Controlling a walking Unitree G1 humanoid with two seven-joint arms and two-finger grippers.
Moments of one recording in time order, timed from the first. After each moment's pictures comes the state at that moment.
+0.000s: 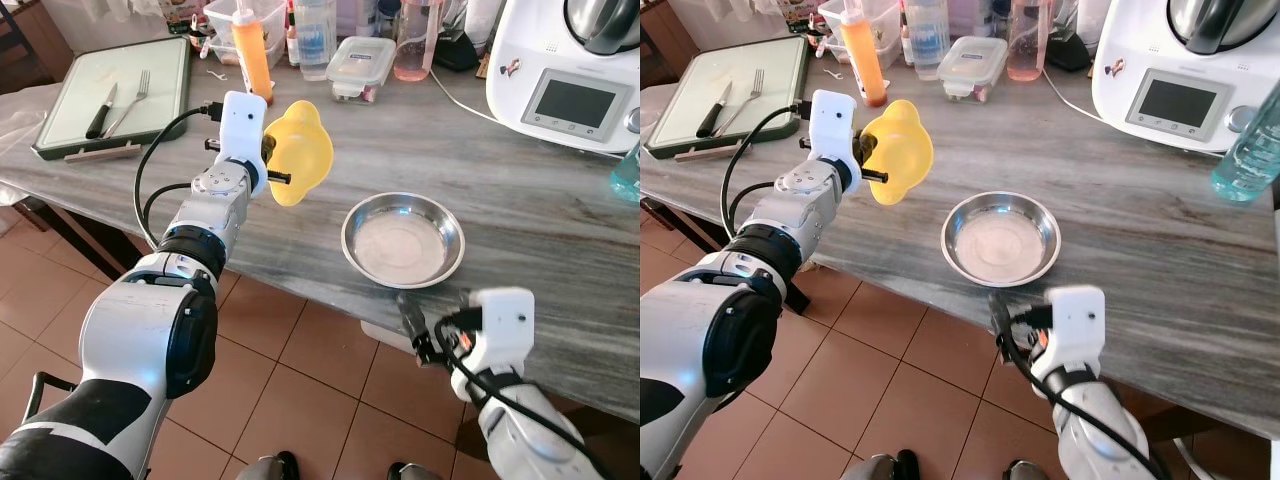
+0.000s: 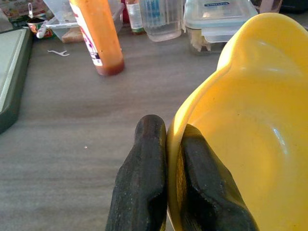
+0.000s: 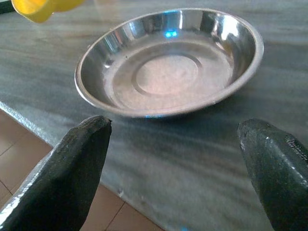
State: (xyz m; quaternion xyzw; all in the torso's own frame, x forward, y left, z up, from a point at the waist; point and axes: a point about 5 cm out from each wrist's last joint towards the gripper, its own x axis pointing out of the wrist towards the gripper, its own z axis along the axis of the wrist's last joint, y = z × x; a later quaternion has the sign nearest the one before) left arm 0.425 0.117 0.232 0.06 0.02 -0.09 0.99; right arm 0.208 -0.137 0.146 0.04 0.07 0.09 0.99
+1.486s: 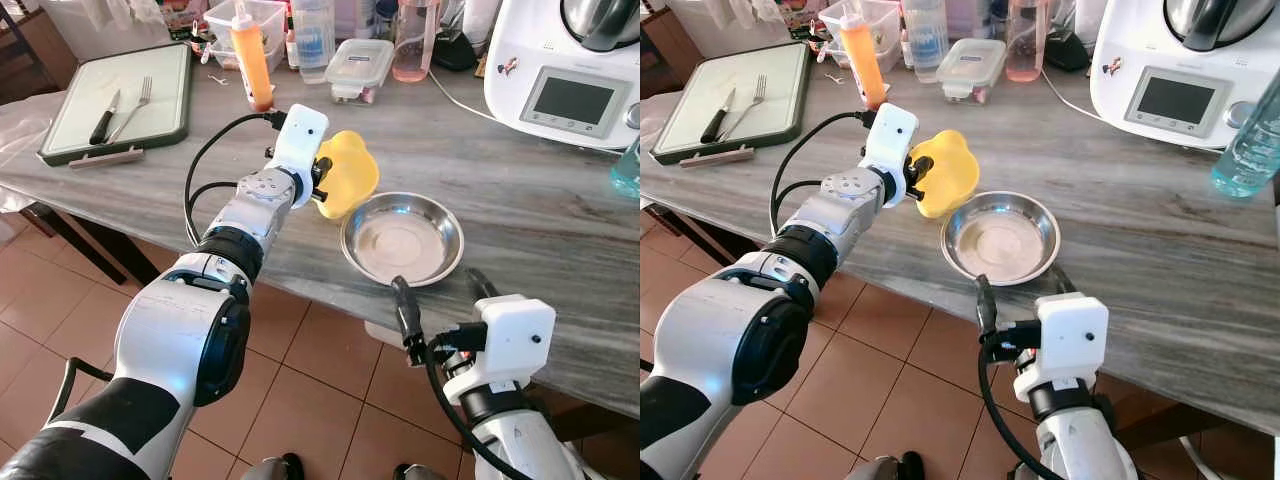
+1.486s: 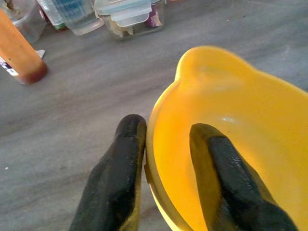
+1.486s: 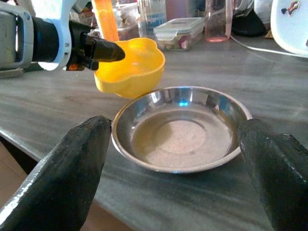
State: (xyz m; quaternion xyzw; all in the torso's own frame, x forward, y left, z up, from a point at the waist) left arm 0.418 0.064 0.225 0.12 0.05 -0.19 0.97; right arm 0.184 -0.115 0.175 0.02 -0.05 0.08 1.00
